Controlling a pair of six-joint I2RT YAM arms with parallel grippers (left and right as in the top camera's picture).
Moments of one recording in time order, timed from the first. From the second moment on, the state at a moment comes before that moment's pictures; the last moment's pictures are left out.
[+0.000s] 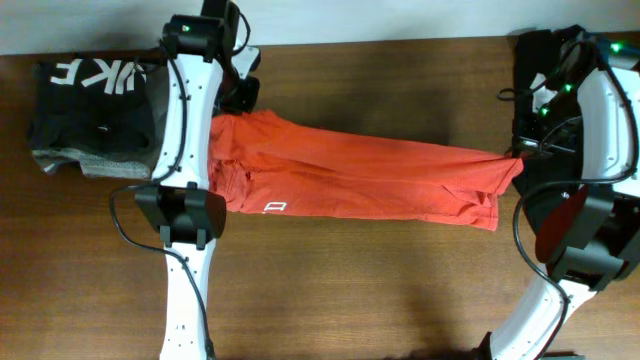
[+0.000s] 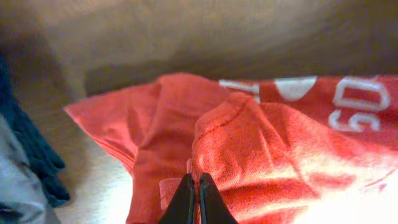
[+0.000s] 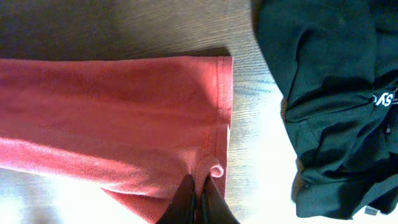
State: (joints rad) left arm -0.16 2.60 2.87 -1.69 0.03 0.15; right arm -0.31 2.11 2.05 -1.57 -0.14 -0.06
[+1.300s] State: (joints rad) left arm -0.14 2.55 2.67 -1.60 0.00 0.19; right arm -0.34 2.11 1.64 -1.30 -0.18 -0.08
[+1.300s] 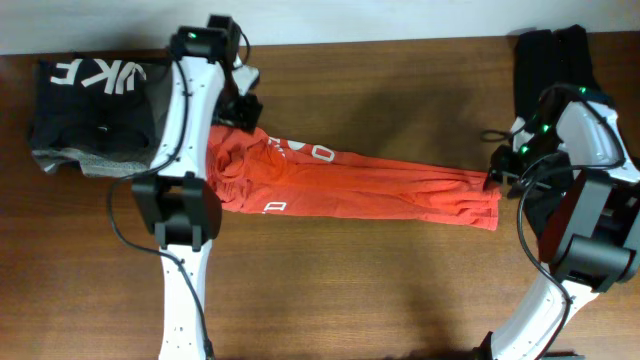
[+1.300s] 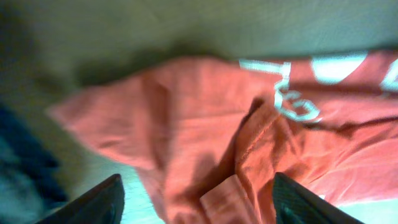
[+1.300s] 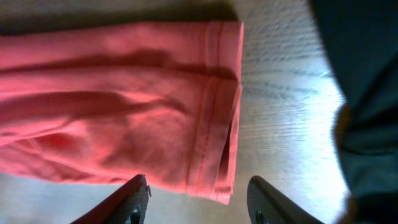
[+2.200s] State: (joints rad) left arm -0.05 2.43 2.74 -1.45 0.00 0.17; right arm -0.34 2.06 1.37 -0.99 -0.28 -0.07
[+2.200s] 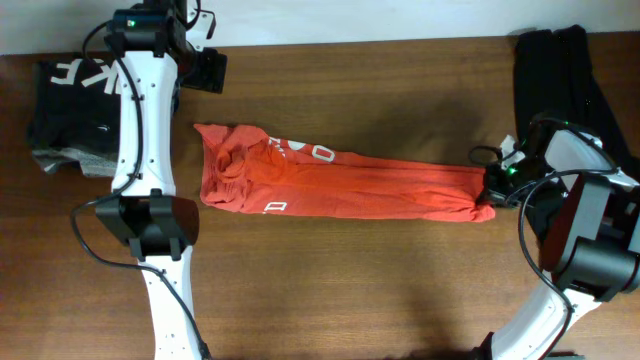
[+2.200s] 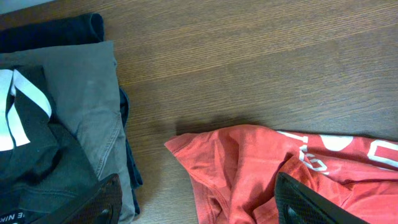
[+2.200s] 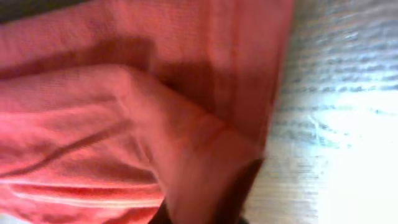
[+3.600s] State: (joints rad) left arm 0.01 2.28 2.74 -1.43 0.00 0.16; right arm 0.08 2.07 1.84 -1.30 -0.48 -0.19
